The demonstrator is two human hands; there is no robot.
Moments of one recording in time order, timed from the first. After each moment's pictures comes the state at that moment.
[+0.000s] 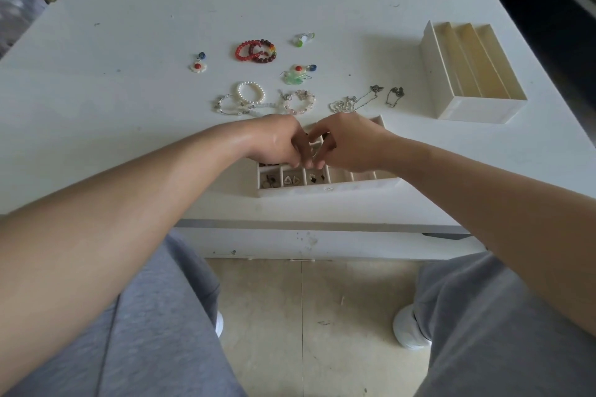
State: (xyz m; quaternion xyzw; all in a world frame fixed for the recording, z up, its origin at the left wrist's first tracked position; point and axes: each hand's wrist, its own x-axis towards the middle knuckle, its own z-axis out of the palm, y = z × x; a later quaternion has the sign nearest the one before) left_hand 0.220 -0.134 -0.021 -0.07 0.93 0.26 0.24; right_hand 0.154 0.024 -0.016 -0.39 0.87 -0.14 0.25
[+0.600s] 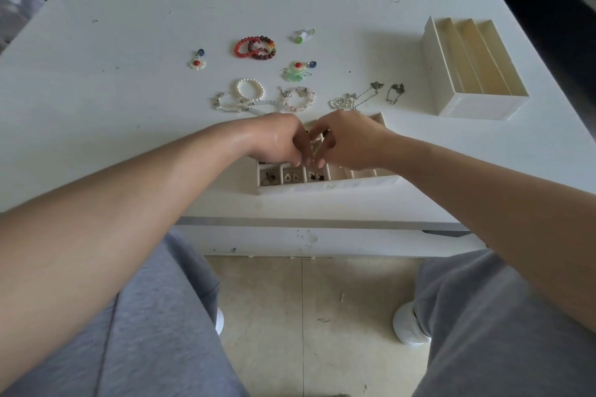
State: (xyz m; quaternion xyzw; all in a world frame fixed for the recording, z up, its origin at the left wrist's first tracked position) left_hand 0.221 -0.131 -0.021 -0.06 0.93 0.25 0.24; right_hand 0.154 0.024 -0.018 -0.38 0.87 -0.16 0.25
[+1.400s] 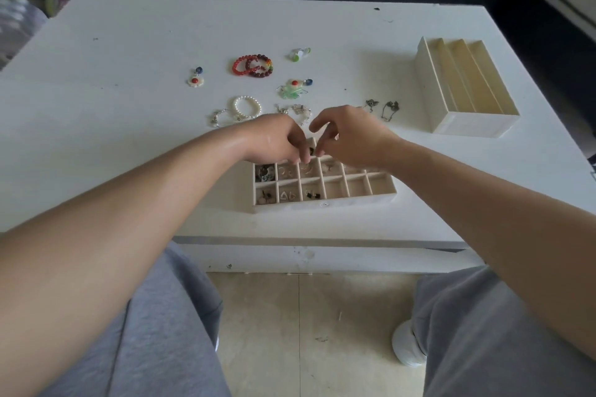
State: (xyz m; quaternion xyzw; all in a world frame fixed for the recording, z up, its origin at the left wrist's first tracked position) left_hand 0.204 -0.145 -0.018 -0.09 0.92 0.32 0.19; right_hand 0.129 0.020 -0.016 -0.36 0.88 -0.23 0.19
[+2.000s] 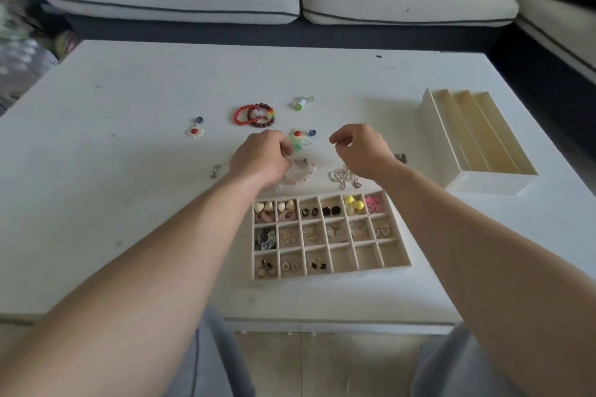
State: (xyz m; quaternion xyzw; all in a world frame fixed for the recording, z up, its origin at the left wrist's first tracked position) left_hand 0.134 -0.189 -0.052 -0.27 0.92 0.28 -0.03; right_hand 0.017 -0.026 -0.059 -0.24 0.91 -0.33 0.12
